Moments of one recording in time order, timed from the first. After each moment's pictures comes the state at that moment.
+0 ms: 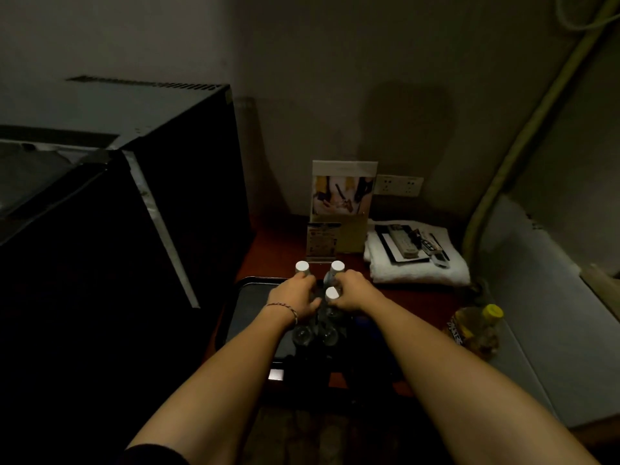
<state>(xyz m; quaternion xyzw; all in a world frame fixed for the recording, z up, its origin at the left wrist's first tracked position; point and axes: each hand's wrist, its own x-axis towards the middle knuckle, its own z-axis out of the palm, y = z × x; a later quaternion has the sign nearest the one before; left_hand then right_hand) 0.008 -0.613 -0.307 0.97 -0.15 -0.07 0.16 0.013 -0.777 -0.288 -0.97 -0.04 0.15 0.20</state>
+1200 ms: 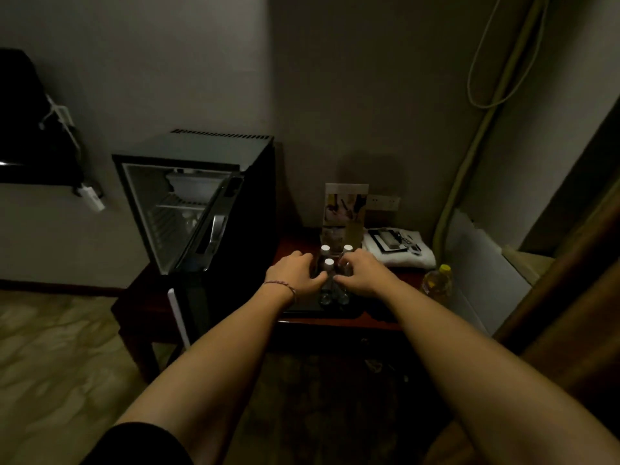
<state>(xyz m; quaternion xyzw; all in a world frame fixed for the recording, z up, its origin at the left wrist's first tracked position) -0.249 -0.505 -0.124 0.98 -0.12 0.04 0.13 -0.257 -0.678 -0.108 -0.98 -0.05 0.04 0.16</state>
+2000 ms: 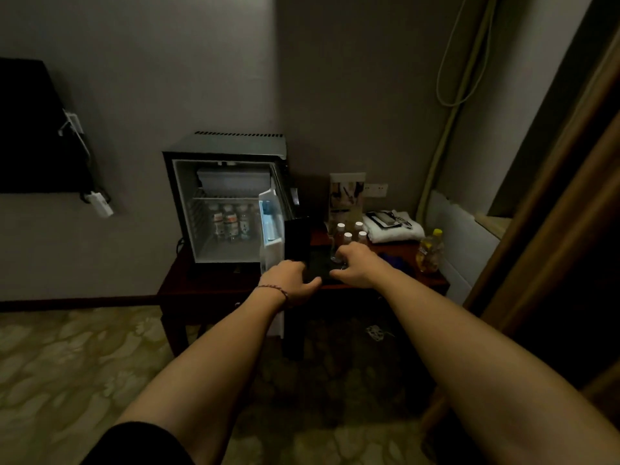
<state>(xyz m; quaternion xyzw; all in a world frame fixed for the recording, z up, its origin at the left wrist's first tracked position) -0.385 -0.295 -0.140 0.95 -0.23 -0.04 0.19 -0.423 -0.487 -0.097 -0.99 -0.01 0.02 0.14</state>
